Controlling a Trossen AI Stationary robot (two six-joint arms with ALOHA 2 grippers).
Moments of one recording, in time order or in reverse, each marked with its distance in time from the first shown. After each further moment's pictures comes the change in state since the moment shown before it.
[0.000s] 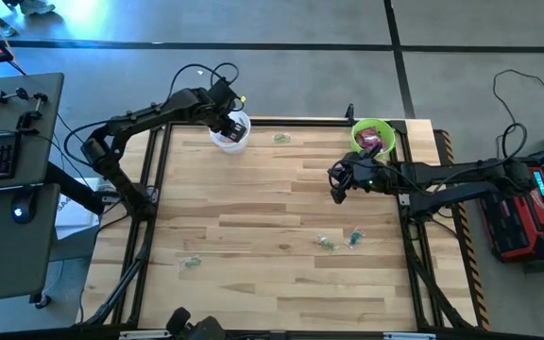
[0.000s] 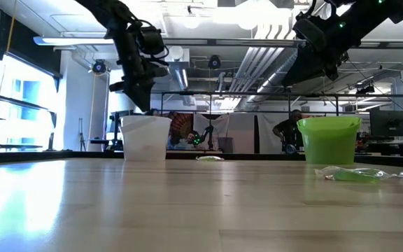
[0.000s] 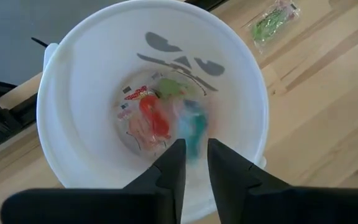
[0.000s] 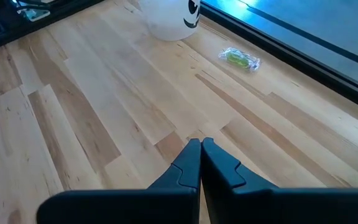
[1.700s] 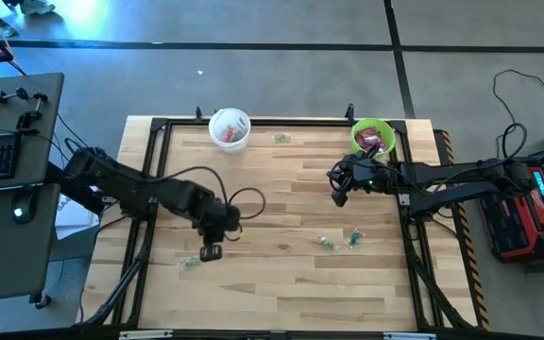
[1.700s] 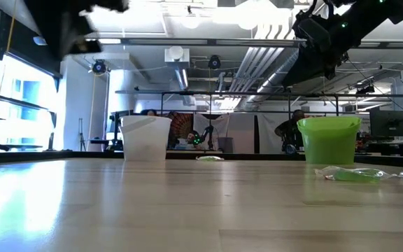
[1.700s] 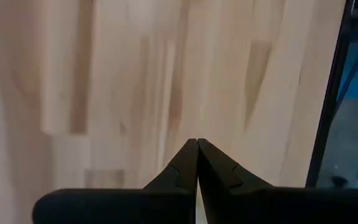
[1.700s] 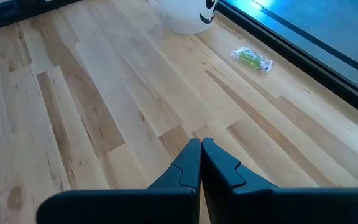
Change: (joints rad) left arm -0.999 -0.161 -0.138 -0.161 0.190 -0.181; right arm 0.001 0.000 0.000 -0.002 -0.046 -0.090
